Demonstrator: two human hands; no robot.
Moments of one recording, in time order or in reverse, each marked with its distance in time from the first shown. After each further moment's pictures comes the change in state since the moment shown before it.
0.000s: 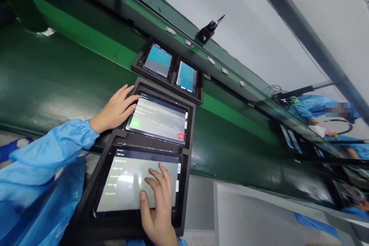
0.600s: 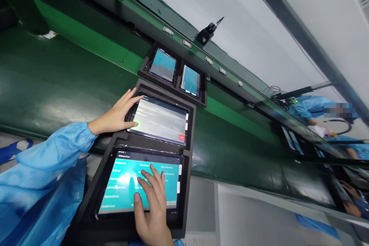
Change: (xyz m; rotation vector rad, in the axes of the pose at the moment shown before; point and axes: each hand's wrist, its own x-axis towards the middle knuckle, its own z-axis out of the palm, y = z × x) left_hand -0.006 -0.004 -0.002 -0.262 -0.129 0.022; right_hand 0.001 -0.006 0.016 0.039 -0.058 -0.009
